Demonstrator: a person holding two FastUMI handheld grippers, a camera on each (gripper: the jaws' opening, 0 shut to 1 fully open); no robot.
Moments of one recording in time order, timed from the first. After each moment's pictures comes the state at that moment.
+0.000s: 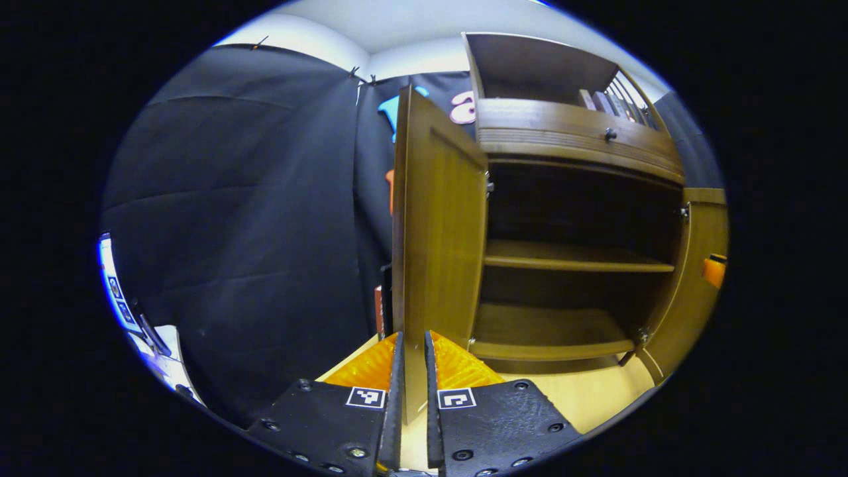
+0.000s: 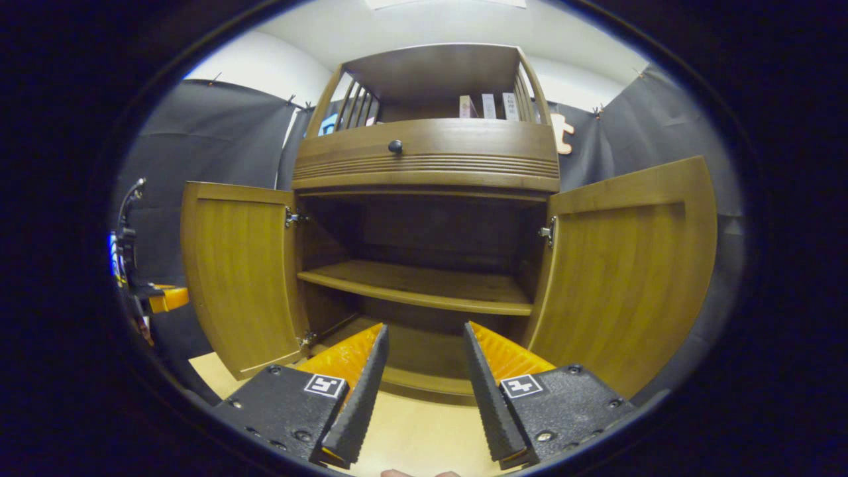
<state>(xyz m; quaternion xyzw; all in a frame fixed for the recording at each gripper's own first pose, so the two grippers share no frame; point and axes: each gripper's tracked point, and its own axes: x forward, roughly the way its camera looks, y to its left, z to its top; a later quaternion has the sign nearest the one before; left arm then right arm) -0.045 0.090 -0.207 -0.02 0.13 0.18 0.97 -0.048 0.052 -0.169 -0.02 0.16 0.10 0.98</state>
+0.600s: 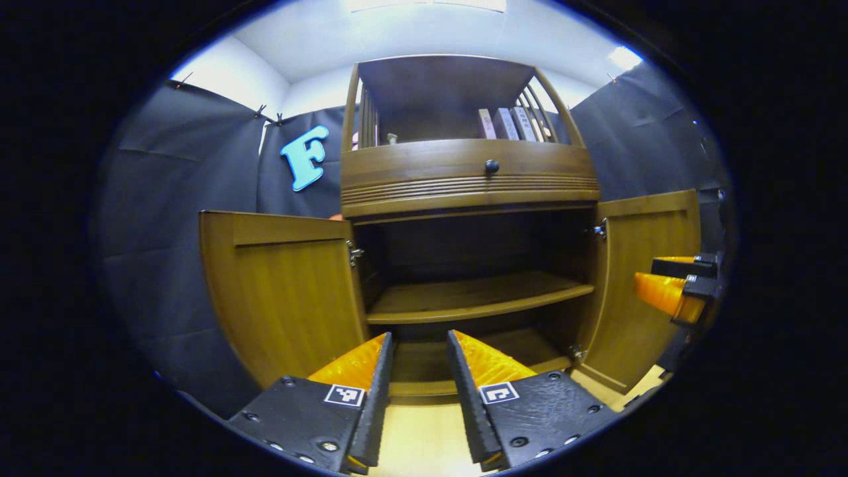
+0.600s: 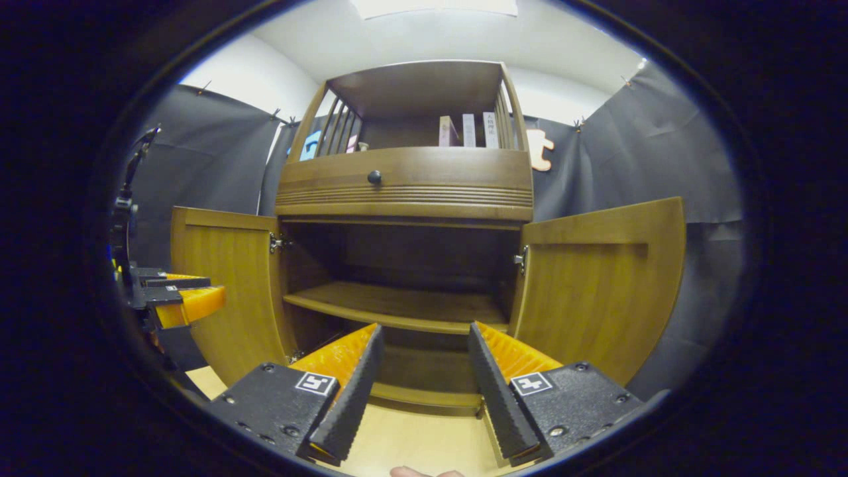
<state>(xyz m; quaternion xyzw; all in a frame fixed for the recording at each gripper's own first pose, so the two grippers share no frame) 0.010 -0.001 -0.153 0.01 0.07 0.01 1.00 -0.050 0.036 -0.122 -0.01 0.12 0.05 0.99</state>
